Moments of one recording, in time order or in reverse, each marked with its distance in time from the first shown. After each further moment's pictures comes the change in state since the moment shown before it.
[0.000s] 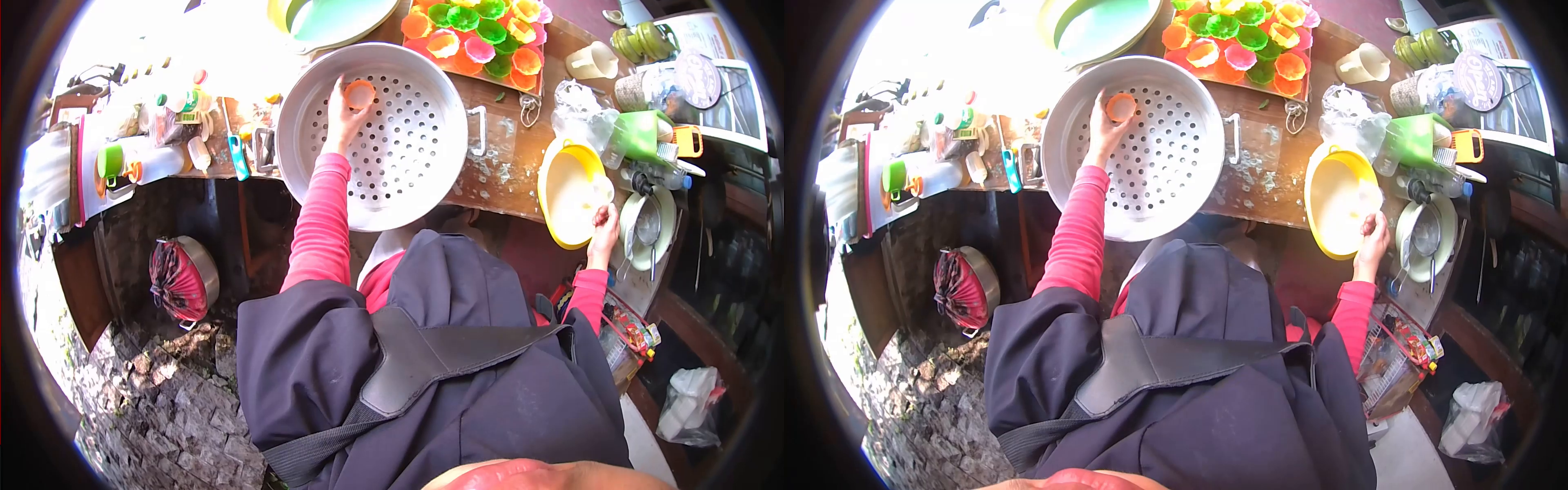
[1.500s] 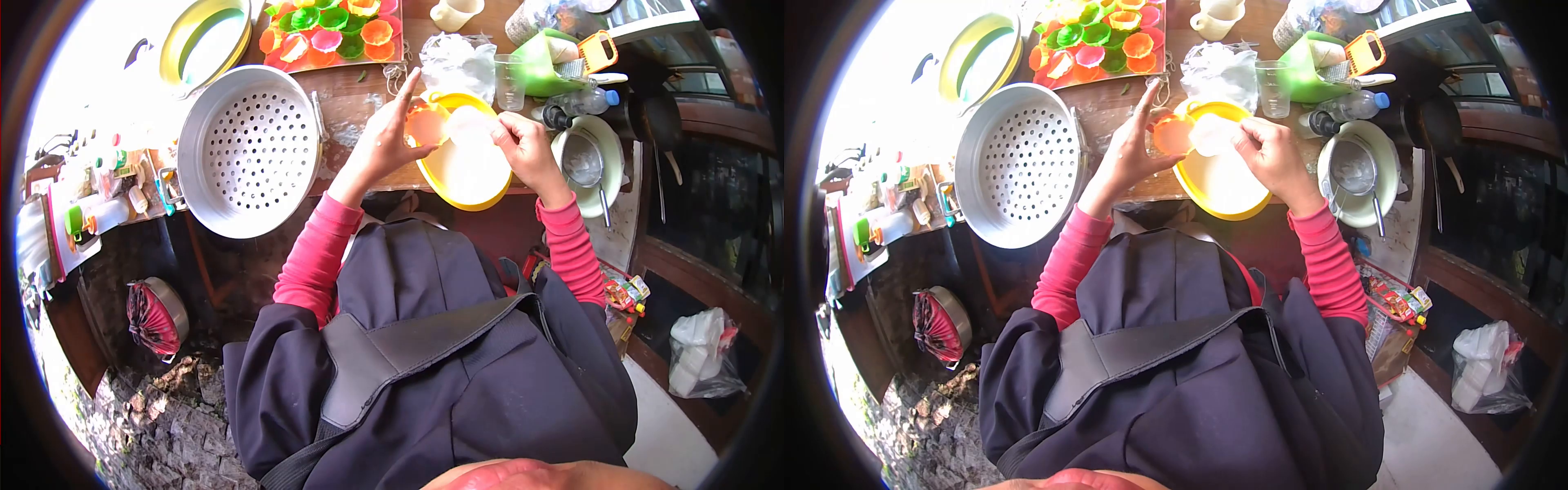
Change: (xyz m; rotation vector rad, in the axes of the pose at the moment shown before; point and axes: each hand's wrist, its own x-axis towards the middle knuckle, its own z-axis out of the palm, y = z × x) left_hand -0.098 0.351 0.129 -0.304 -0.454 0.409; right_hand 0.025 -0.125 -0.008 -0.704 -0.684 -0.606
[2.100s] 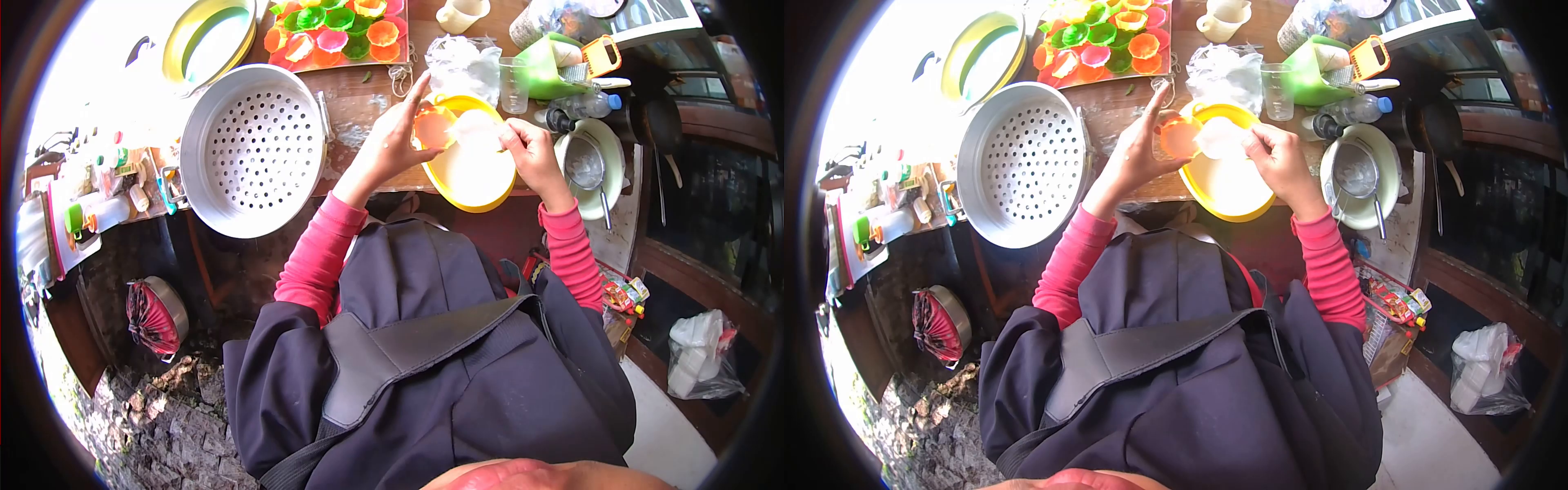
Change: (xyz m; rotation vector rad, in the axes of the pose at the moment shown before) left_hand 0.000 -0.002 -0.002 0.003 -0.018 0.034; right_hand -0.005 0.010 0.006 0.132 0.003 0.080
